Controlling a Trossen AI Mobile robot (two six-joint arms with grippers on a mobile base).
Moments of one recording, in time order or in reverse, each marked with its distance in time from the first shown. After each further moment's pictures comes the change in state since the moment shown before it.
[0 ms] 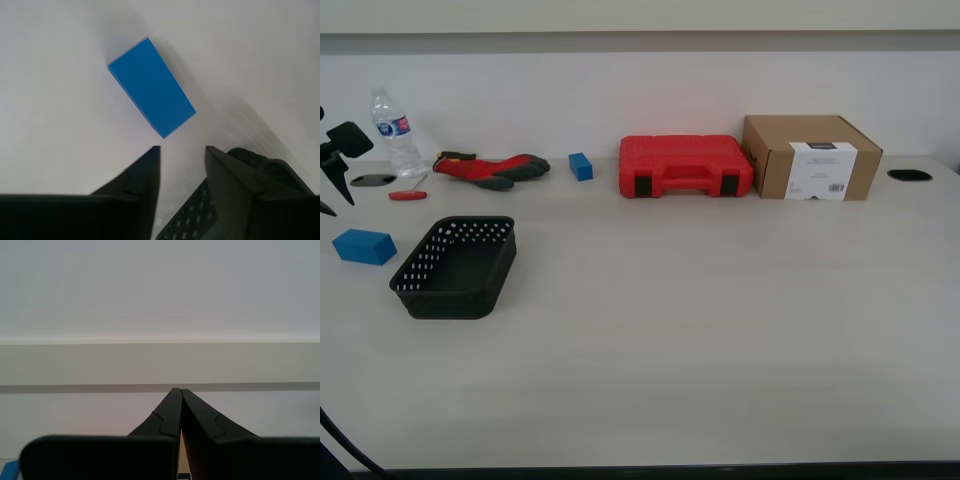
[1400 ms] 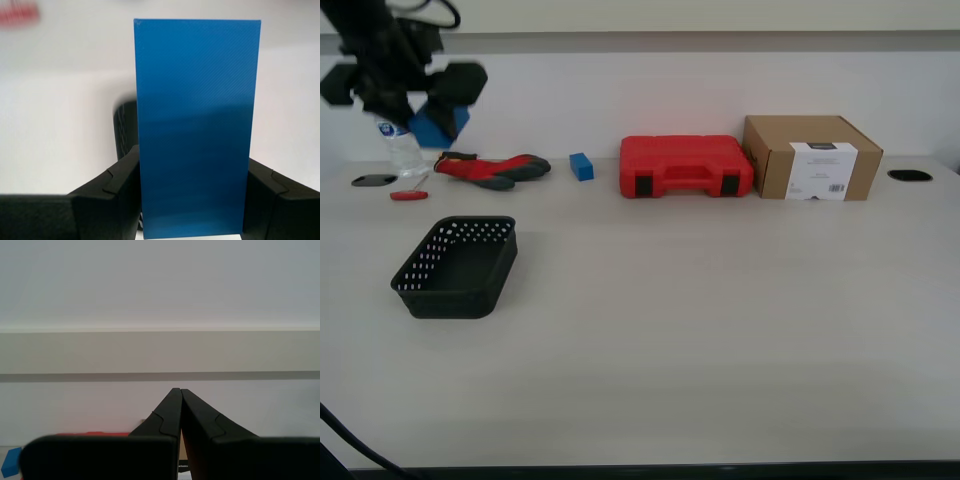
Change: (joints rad) arm 0 0.000 0.000 0.000 -0.050 -0.002 0.000; arm 1 -0.491 -0.449 -0.229 -0.081 -0.170 0.404
